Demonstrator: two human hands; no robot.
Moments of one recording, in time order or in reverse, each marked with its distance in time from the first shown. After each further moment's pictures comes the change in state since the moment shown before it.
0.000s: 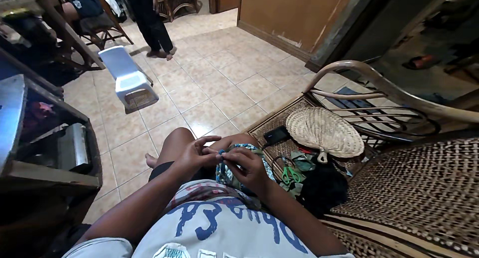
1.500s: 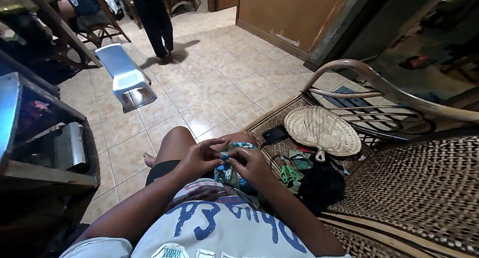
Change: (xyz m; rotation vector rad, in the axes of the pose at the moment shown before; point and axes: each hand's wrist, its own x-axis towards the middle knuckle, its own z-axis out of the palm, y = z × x) left_hand 0.000 -0.006 0.007 0.265 -0.035 0.098; right_hand 0.012 -0.021 -0.022 -0.027 -0.229 0.480
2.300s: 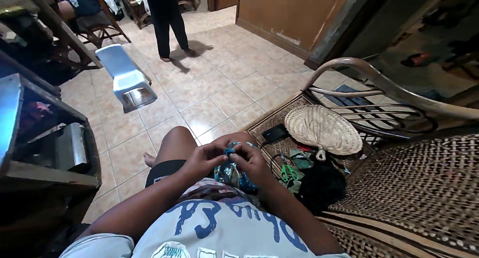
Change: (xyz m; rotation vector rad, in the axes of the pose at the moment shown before) left_hand 0.004 -0.007 0.013 -0.092 0.007 -0.015; right_hand 0.002 0.008 0.003 0.571 -0.012 0.174
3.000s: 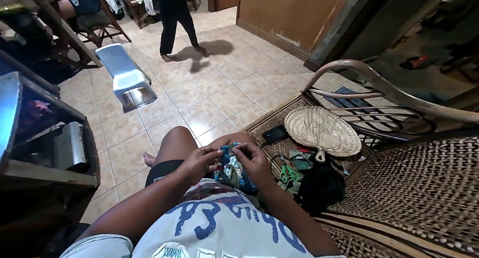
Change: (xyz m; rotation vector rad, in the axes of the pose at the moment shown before) left_hand 0.003 -0.004 -0.003 -0.434 0.074 -0.351; right_hand 0.000 0.008 0.004 -0.126 0.222 -0.091
